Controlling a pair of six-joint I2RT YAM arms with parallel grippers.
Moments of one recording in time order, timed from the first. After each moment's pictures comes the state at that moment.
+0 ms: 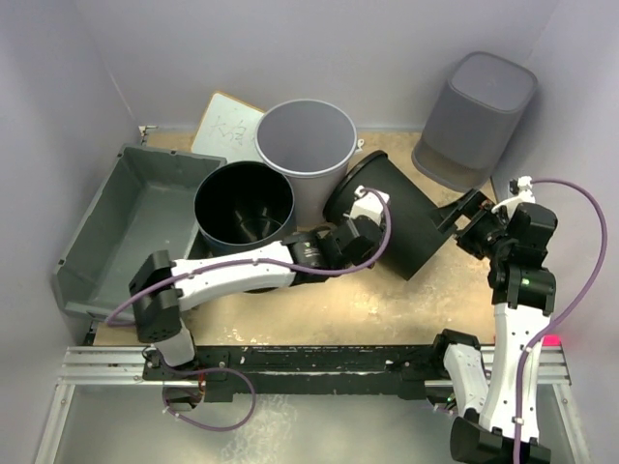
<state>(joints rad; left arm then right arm) -1.20 1.72 1.42 -0.35 -0.46 -0.51 -0.26 0.73 1.00 -0.76 -0.46 0.54</state>
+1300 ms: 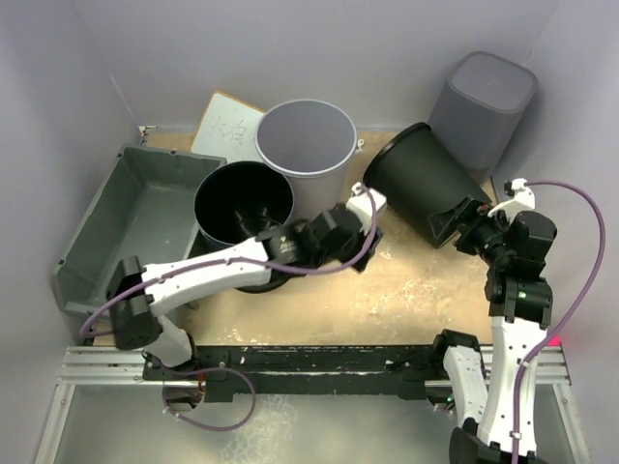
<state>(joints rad) -1.12 1.62 1.47 -0.39 -0.27 -0.30 -0.24 0.66 0.95 -0.76 -0.36 0.38</state>
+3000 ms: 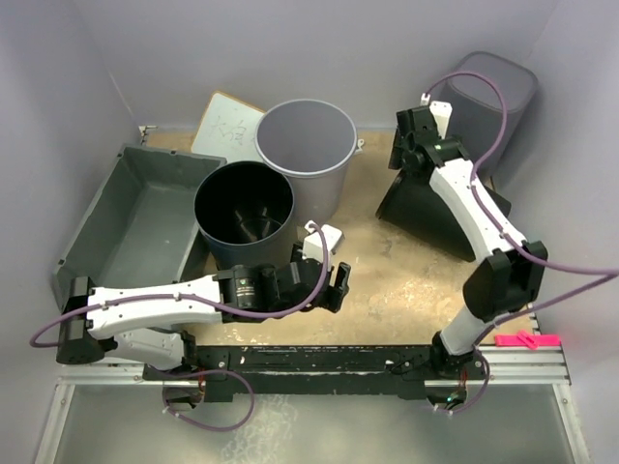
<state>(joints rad) -1.36 1.25 1.10 -0.50 -0.51 -0.65 0.30 1.70 1.69 -0.82 0.65 0.39</state>
